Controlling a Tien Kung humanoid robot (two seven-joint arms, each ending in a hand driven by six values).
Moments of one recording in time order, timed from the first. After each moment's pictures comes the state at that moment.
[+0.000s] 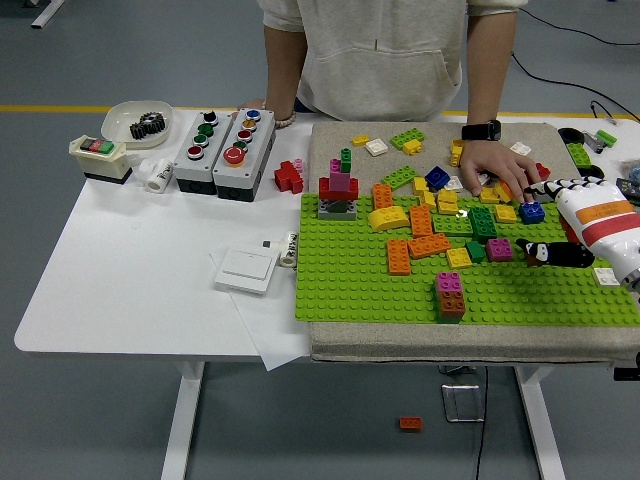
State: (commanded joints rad) left arm -0.18 0.12 -0.28 -0.32 0.67 0.17 0.38; right arm 0.40 -0.53 1.00 1.16 -2.20 -0.33 0.08
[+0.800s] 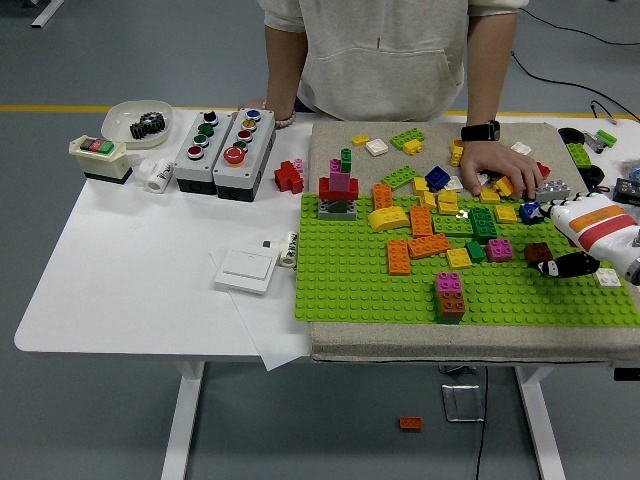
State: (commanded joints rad) left arm -0.20 0.12 -0.27 -0.32 0.66 0.17 0.37; right arm 0.55 -0.55 0.84 0.97 -2.21 -0.25 0.18
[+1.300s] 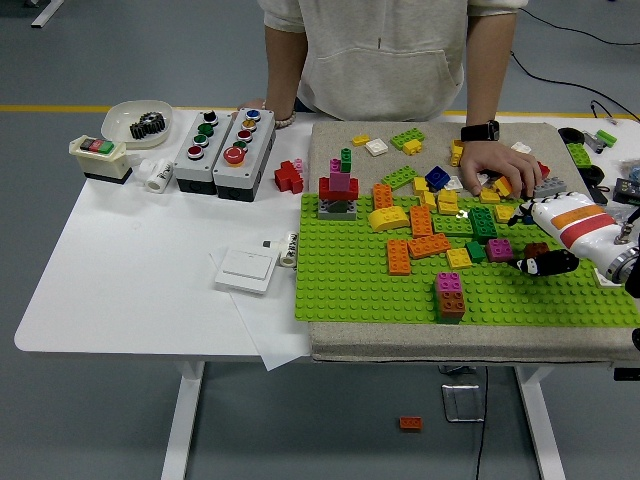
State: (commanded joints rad) left arm -0.20 0.12 -0.27 -0.32 0.65 0.17 0.37; right arm 0.58 -0.52 0.78 0.97 -2.12 -0.24 0.18
